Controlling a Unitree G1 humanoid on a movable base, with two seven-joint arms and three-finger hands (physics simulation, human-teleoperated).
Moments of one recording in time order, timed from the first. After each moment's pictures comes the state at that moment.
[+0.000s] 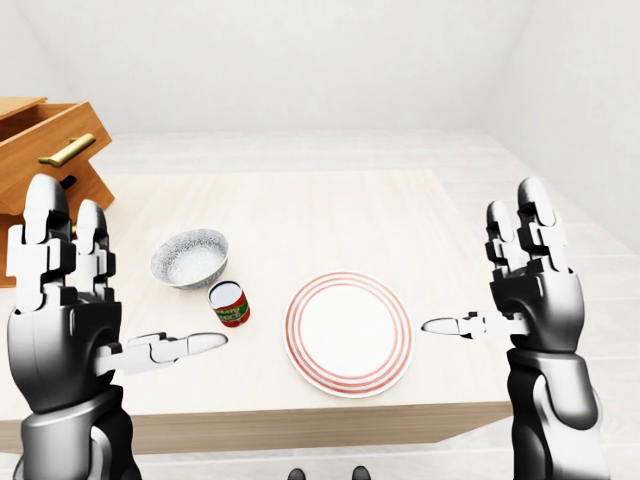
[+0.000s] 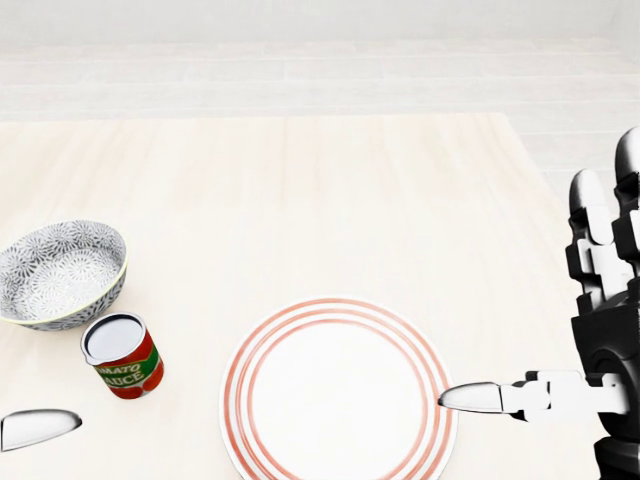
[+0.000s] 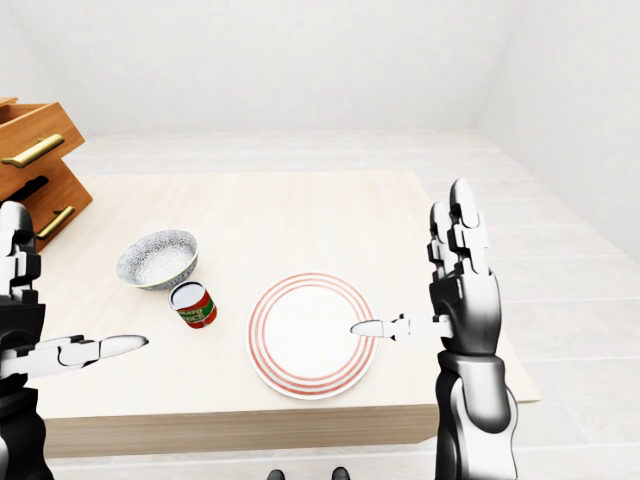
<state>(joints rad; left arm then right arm) 0.15 0.01 0.42 -0.84 -0.07 0.09 -0.21 0.11 -0.03 -0.22 -0.68 0.11 0.09 0.17</state>
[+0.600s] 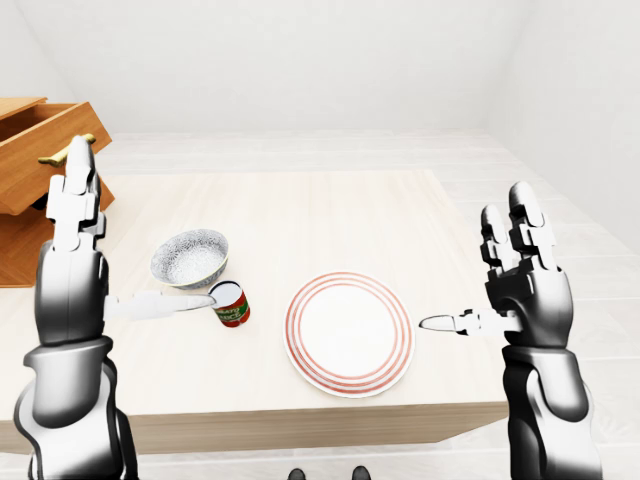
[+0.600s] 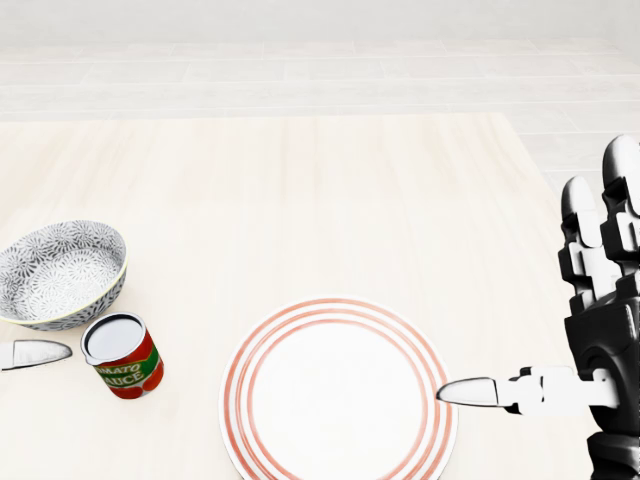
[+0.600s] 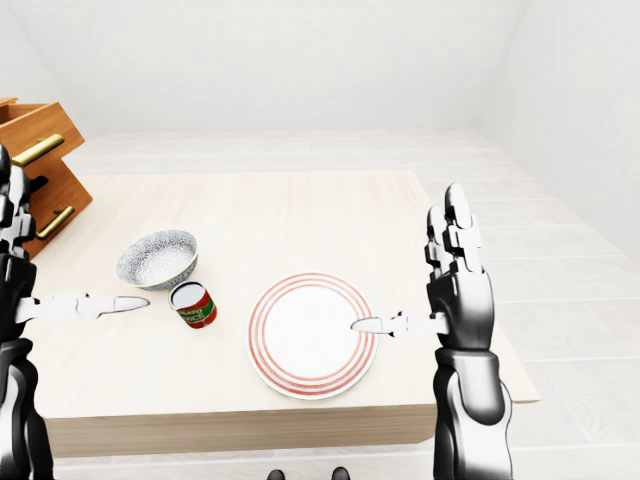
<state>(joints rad) -0.04 0.22 0.42 -0.65 0.21 0.09 -0.20 0.10 -0.03 -0.23 -0.63 0.10 0.09 0.17</state>
